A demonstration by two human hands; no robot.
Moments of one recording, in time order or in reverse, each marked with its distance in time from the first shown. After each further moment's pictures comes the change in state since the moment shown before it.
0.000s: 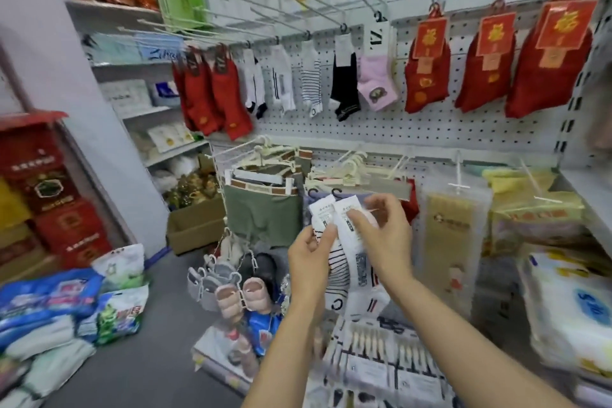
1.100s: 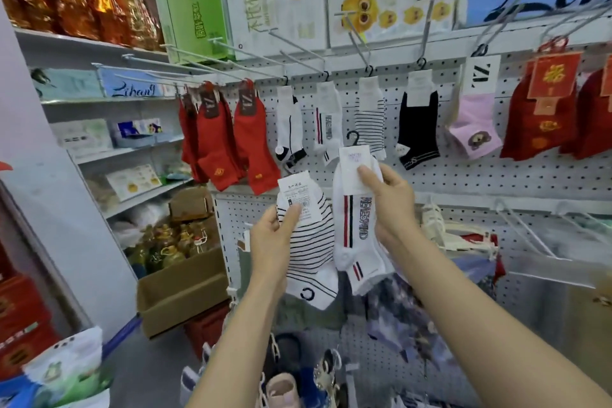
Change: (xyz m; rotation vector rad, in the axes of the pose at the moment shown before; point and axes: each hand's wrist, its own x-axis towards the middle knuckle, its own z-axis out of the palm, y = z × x) left_hand 0.297 0.052 -0.178 -0.104 -0.152 0.100; right_hand 0.168 -0.058 0.262 0.550 0.084 0.247
